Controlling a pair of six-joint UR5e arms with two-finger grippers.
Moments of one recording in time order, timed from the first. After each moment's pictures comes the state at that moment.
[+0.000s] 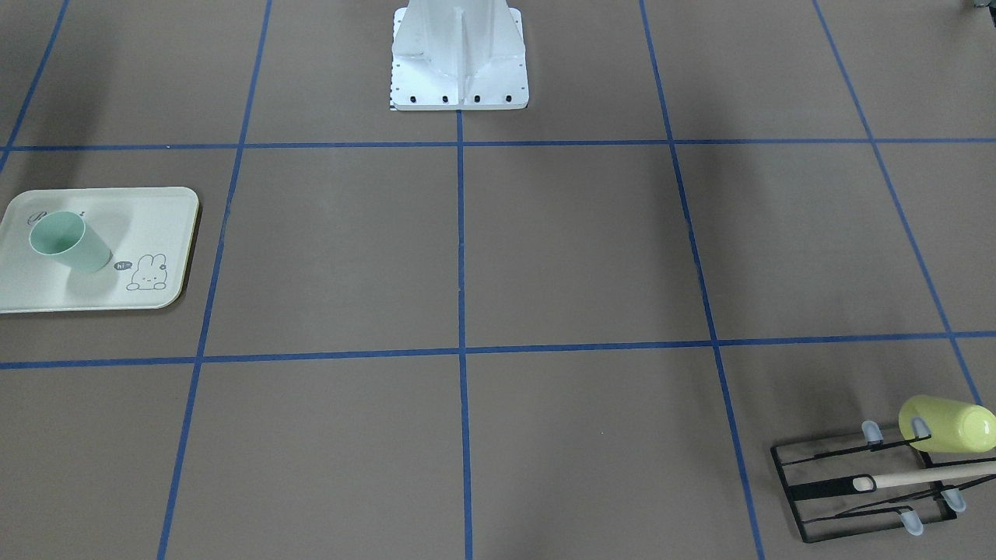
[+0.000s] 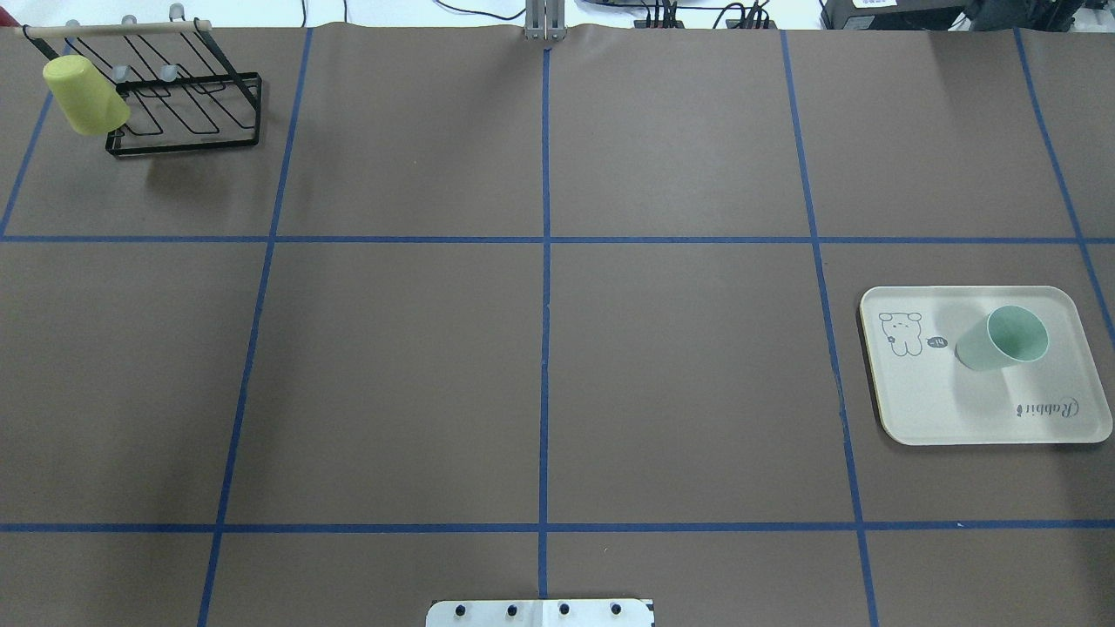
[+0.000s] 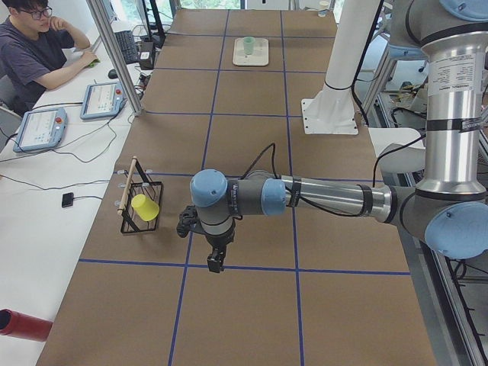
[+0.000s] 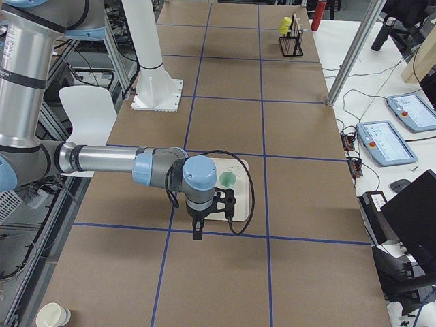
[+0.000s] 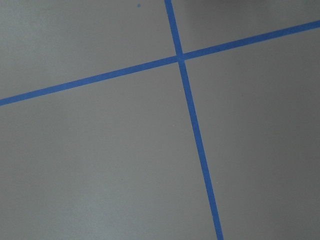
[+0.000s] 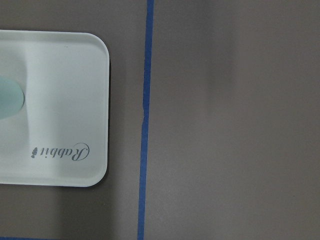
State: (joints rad) left arm -1.56 -1.49 -1.76 -1.42 -2.27 0.25; right arm 1.62 -1.89 1.91 -1.72 2.32 -0.16
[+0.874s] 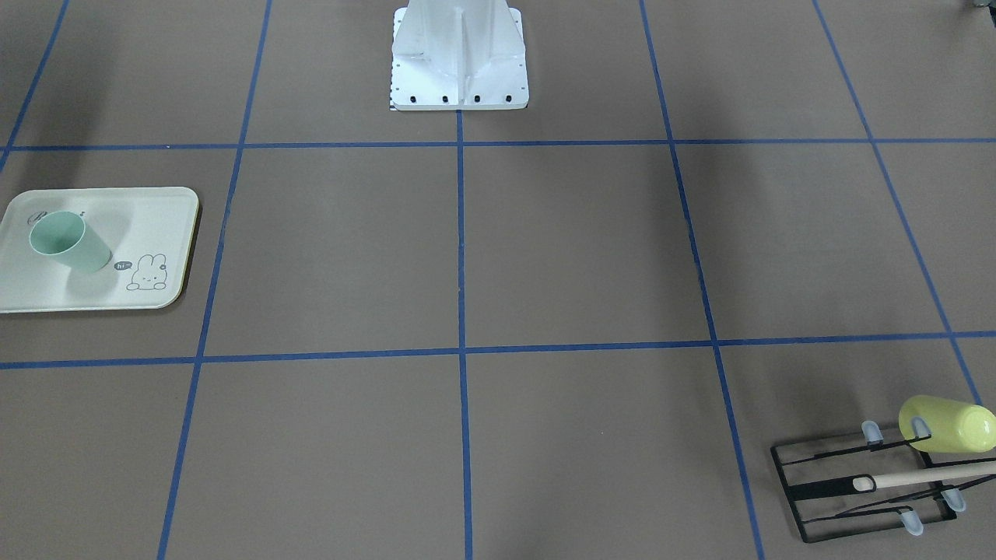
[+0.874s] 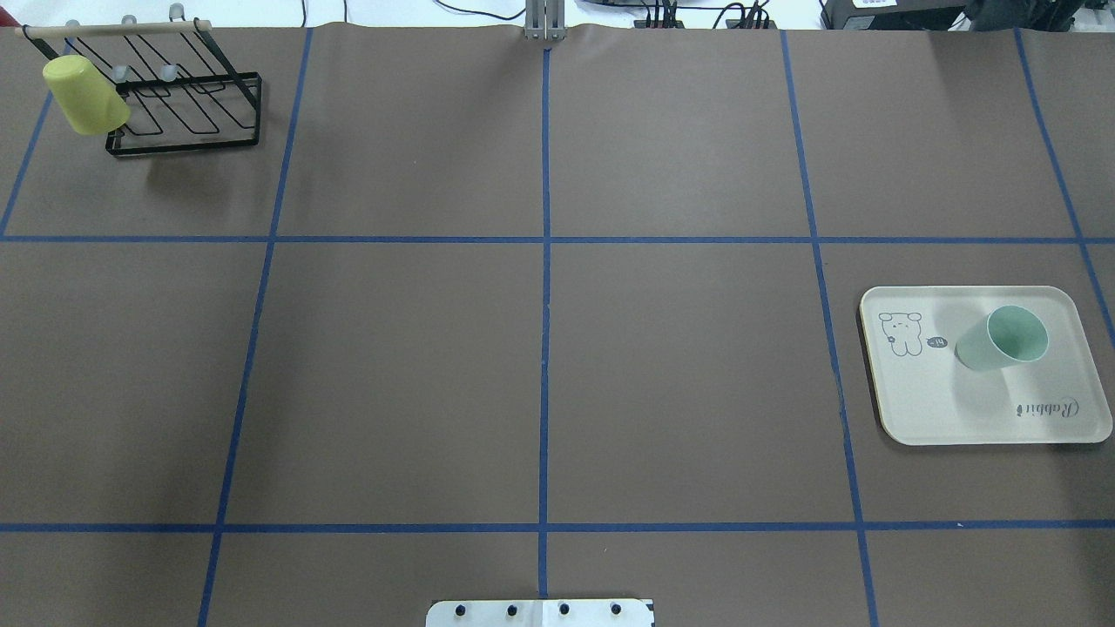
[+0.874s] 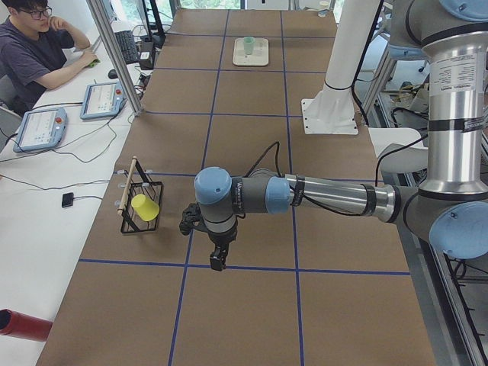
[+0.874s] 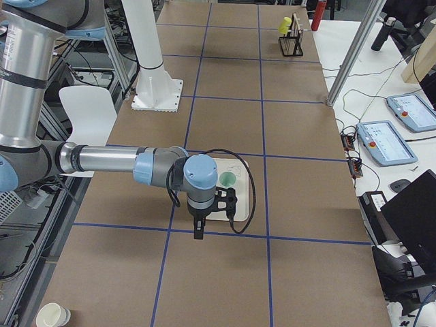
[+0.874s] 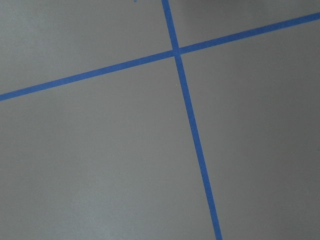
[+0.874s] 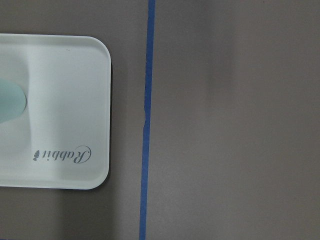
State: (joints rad) left arm -1.56 -1.48 -1.78 -1.42 -2.27 0.25; right arm 1.62 -1.88 1.91 -1.72 2.33 -0.15
